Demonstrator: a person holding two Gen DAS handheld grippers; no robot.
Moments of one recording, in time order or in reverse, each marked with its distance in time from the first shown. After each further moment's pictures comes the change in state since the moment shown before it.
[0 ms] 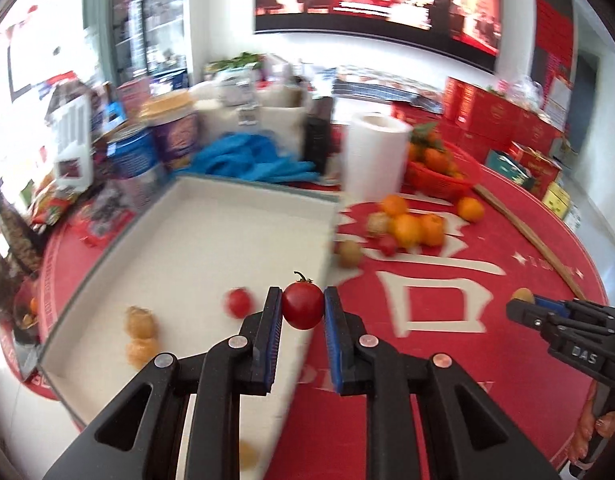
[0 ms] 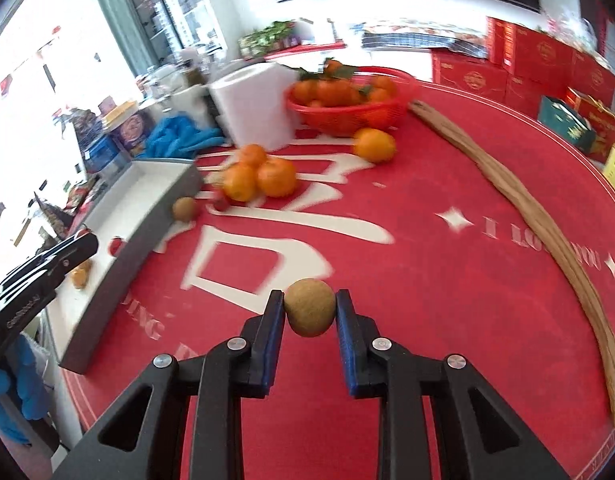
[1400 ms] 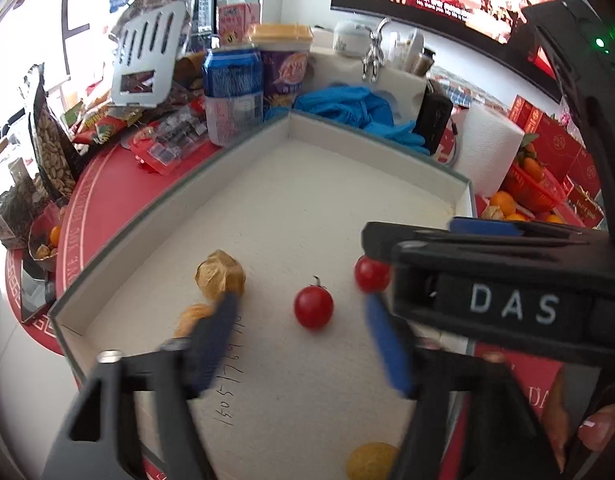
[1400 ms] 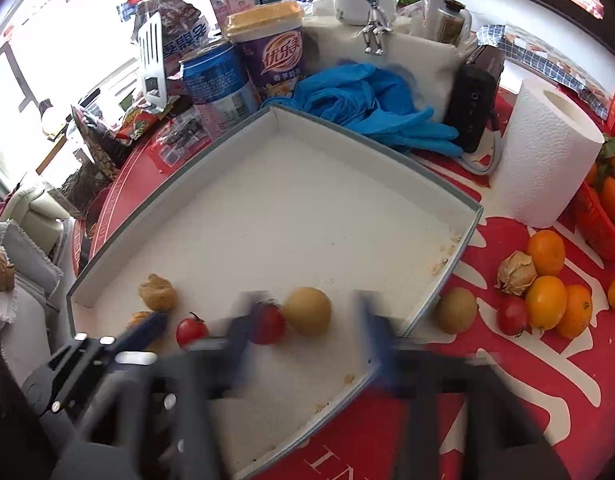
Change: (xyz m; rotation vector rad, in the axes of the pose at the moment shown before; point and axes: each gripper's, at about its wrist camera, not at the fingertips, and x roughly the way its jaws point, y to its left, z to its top) left arm 0.031 0.075 -0.027 -0.191 0.053 0.108; right arm 0.111 0.191 0.066 -0.295 0.133 0.144
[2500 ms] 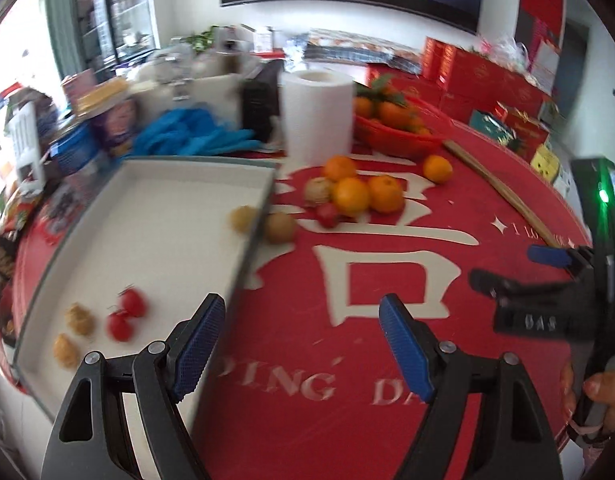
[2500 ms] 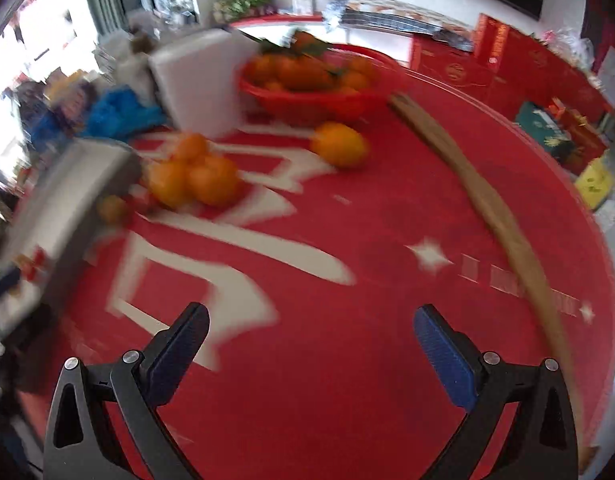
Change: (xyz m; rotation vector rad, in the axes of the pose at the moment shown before) left arm -0.020 -0.152 0.000 0.309 0.083 -0.144; right arm -0.098 -0.196 -0.121 0.280 0.040 -0.376
